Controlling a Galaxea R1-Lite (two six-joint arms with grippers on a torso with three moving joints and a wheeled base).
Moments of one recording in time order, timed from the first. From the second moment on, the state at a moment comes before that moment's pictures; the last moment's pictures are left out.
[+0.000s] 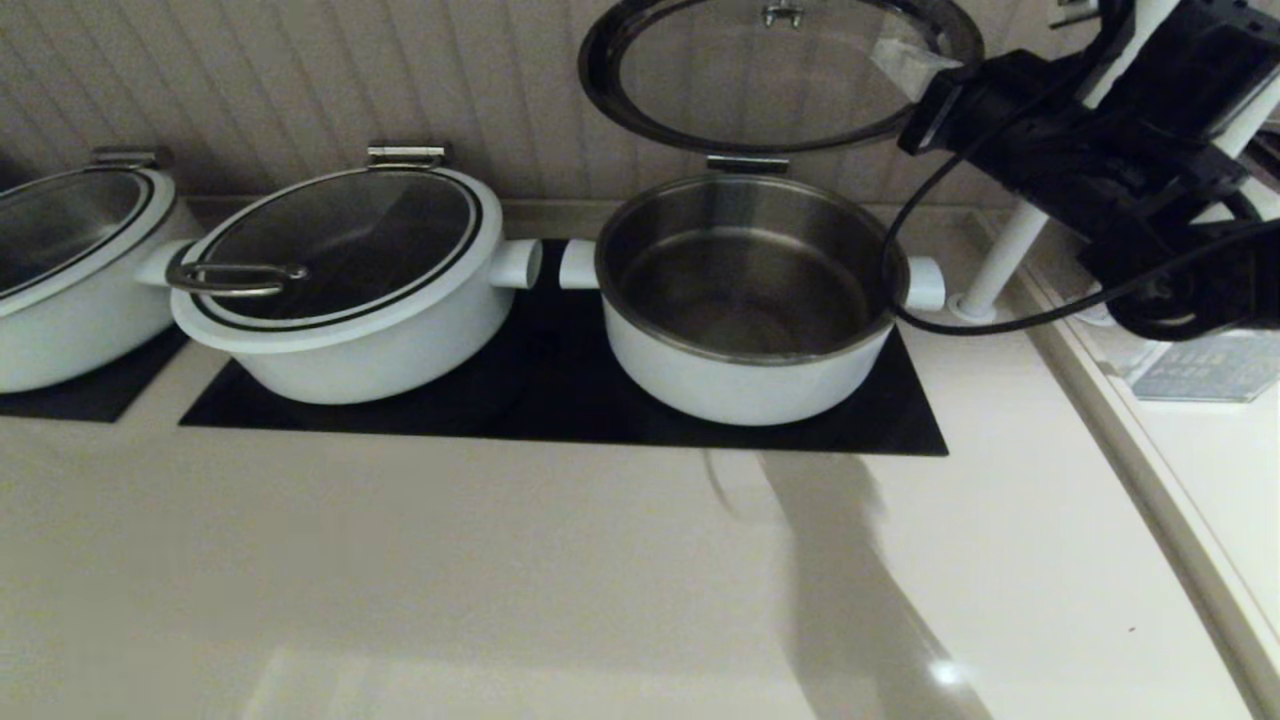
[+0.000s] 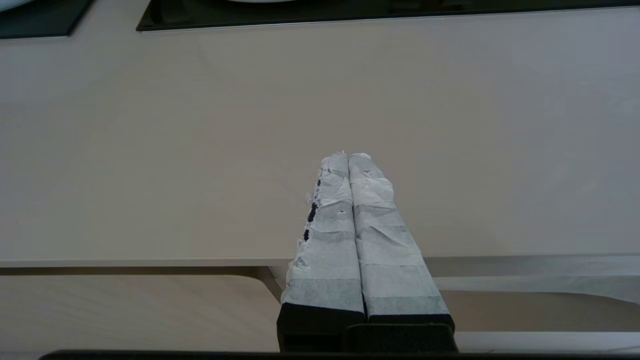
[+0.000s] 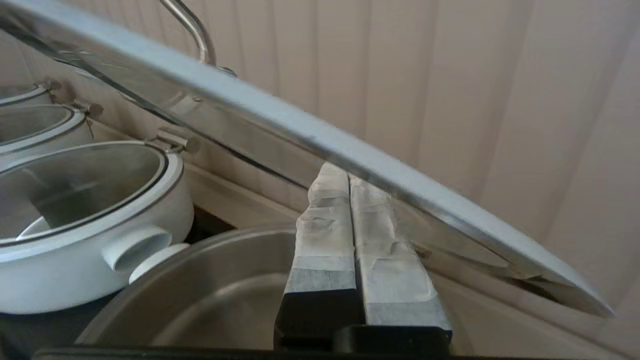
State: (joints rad) left arm 0.00 0.00 0.00 -0.01 -0.04 0.05; right arm 0.25 1.90 -1.50 -0.91 0.32 0.02
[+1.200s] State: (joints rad) left arm 0.00 0.00 0.00 -0.01 -0.04 0.05; right arm 0.17 1.90 -1.57 -0.88 0.36 0.02
